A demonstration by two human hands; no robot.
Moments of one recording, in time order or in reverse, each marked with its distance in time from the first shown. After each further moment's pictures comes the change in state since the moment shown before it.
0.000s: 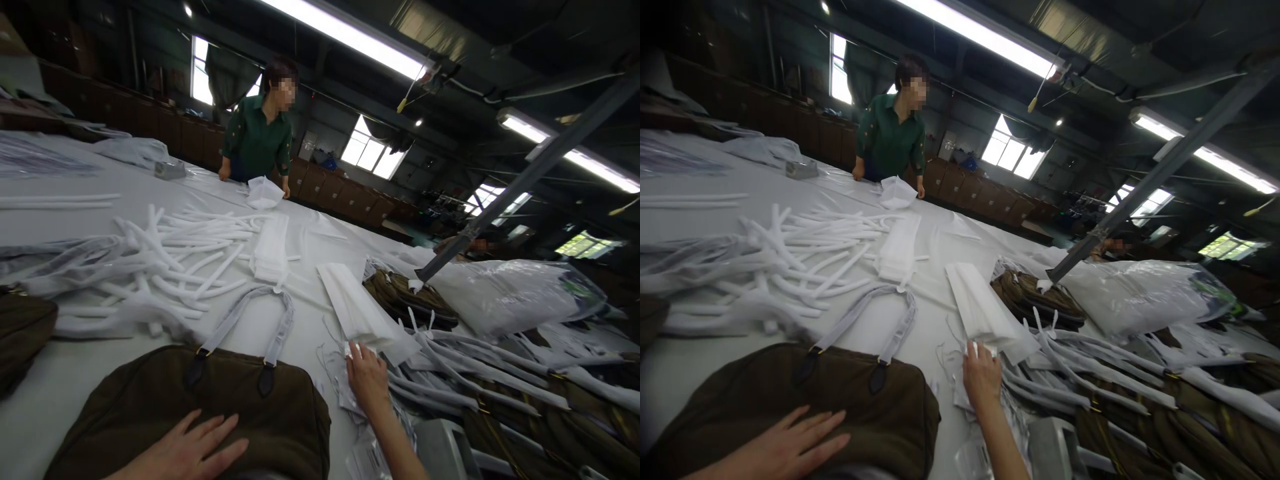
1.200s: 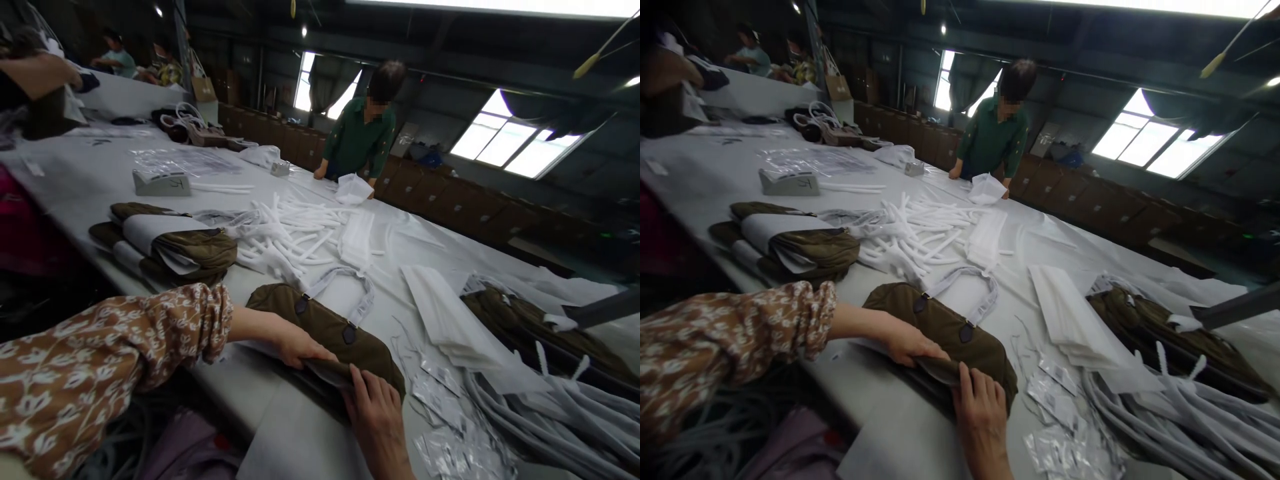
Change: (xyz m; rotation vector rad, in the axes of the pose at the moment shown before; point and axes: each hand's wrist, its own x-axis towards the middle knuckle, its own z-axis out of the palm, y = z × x) left_hand -0.014 -0.017 -0.031 -0.084 0.012 0.199; right_hand -0.135 -0.141 -0.053 0.289 0.707 -0.653
